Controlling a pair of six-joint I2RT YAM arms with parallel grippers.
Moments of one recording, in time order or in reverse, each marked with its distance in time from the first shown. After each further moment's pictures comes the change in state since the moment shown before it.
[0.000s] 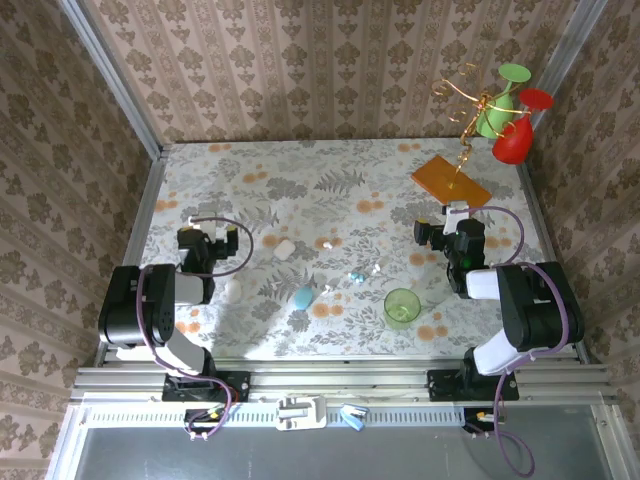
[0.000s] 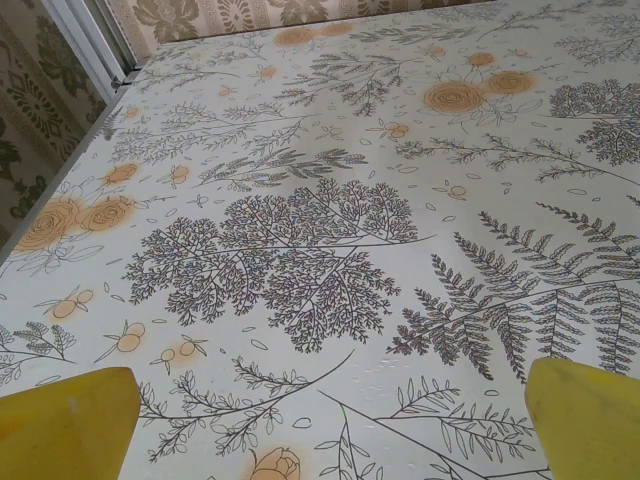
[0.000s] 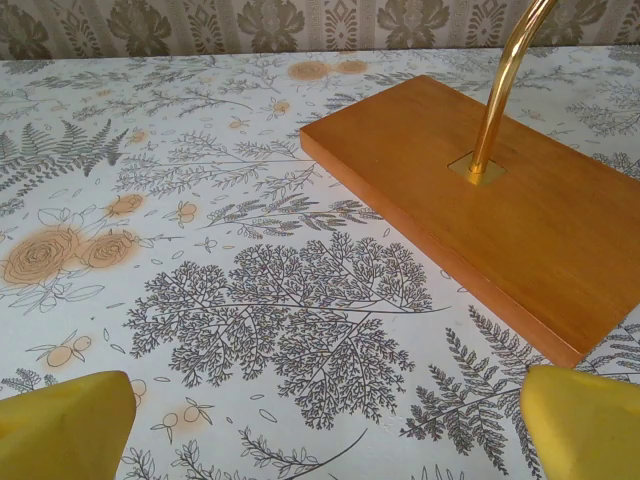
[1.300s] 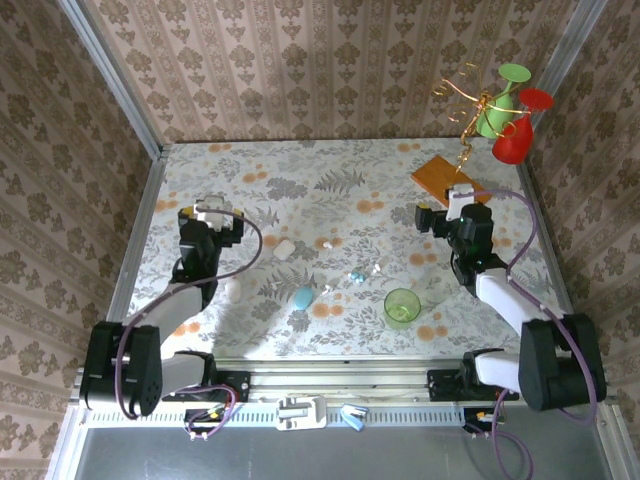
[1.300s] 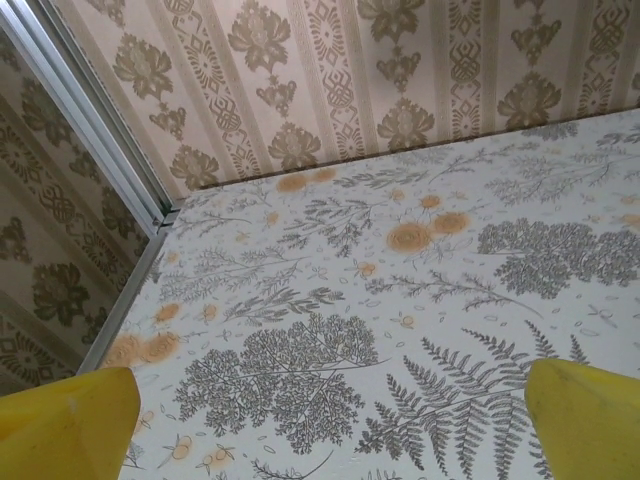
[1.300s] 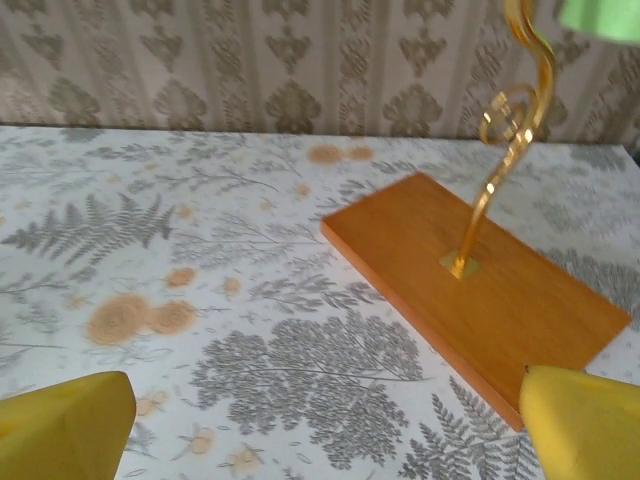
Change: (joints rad) left arm -0.171 -0.391 0.079 -0.318 -0.156 0.056; right arm 0.085 -0.344 0.149 -0.444 0.062 -0.025
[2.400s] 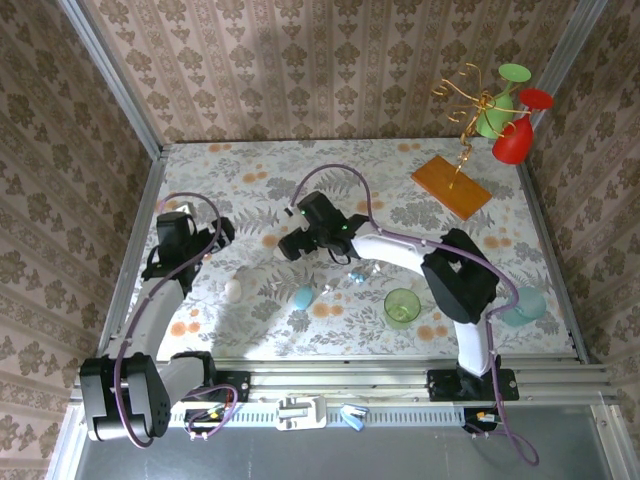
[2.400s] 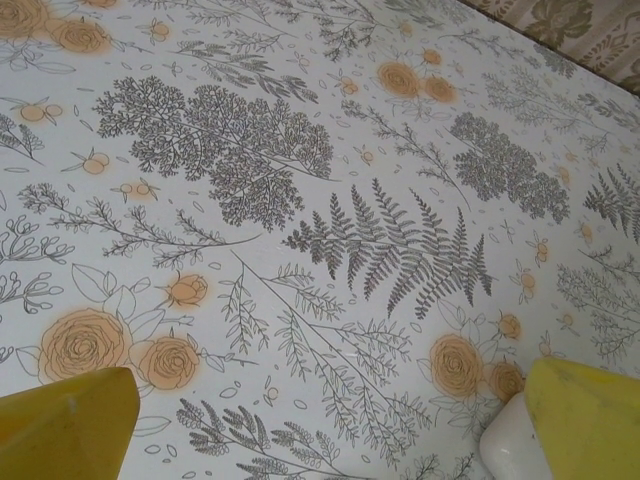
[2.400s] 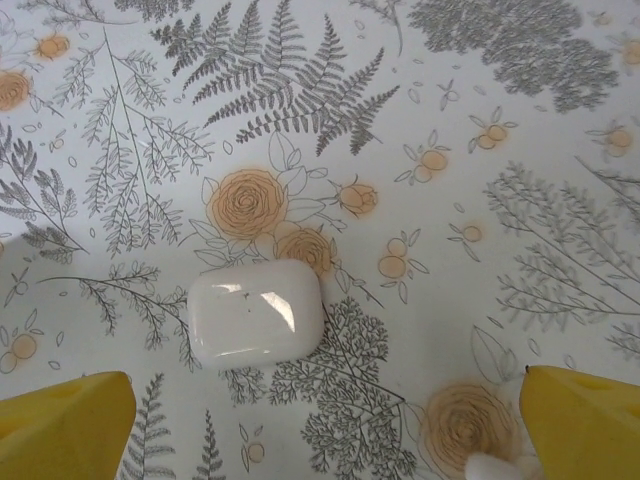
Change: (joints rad) left arm 0.186 -0.119 0.174 -0.707 0.291 -0.547; right arm 0.688 0.783 0.868 -0.556 -0.013 0.095
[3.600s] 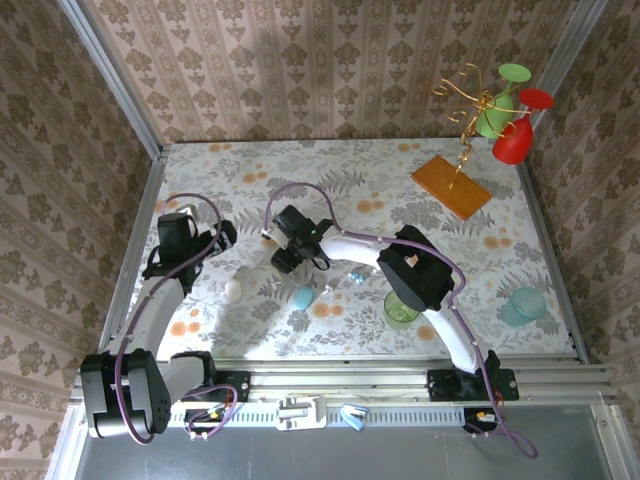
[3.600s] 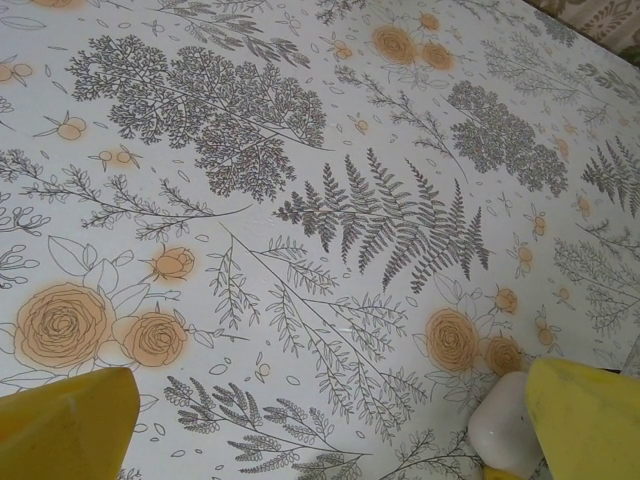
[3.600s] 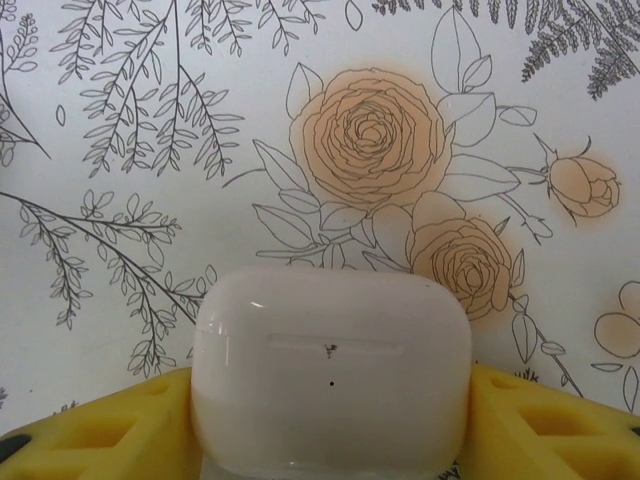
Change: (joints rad) left arm 0.006 0.019 -0.003 -0.015 0.047 0.000; right arm 0.050 0.277 0.224 -0.116 -0.053 -0.201
